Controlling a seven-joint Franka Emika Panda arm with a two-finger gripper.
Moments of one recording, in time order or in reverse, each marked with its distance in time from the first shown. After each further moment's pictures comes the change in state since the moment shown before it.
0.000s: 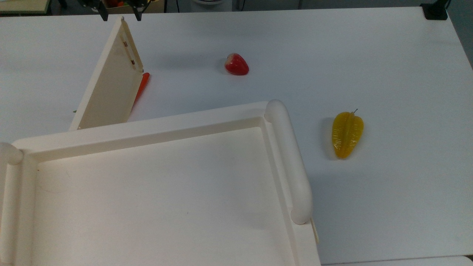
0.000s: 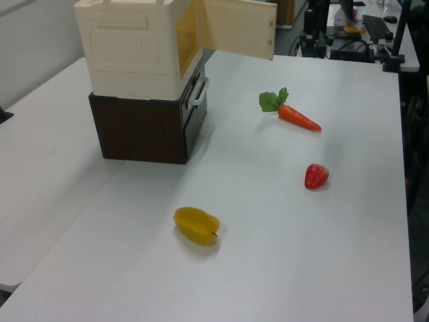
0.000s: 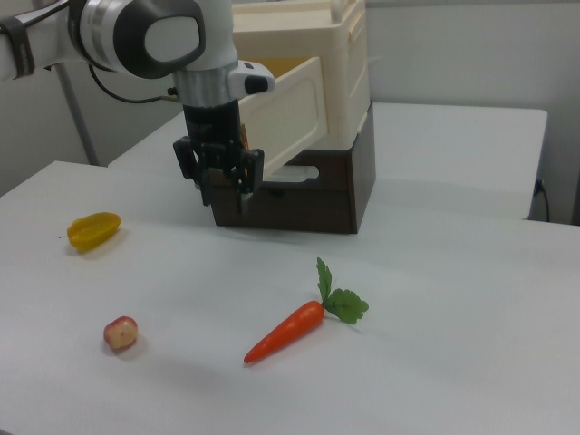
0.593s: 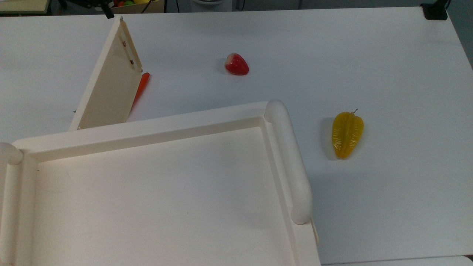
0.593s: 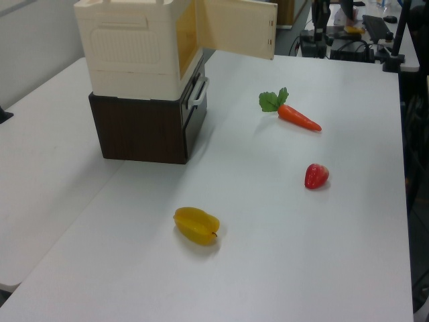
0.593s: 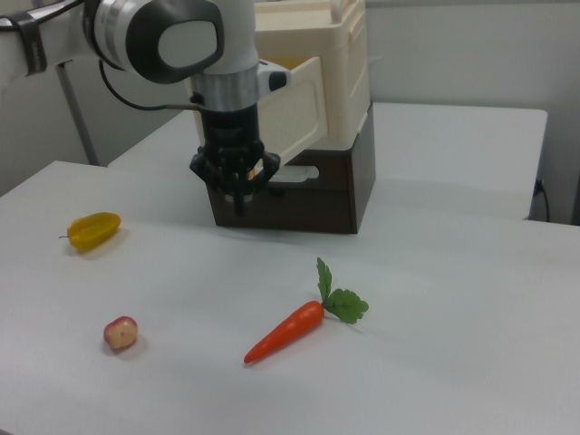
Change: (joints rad) arm 0.000 -0.004 -0.086 0.001 0.054 0.006 -0.502
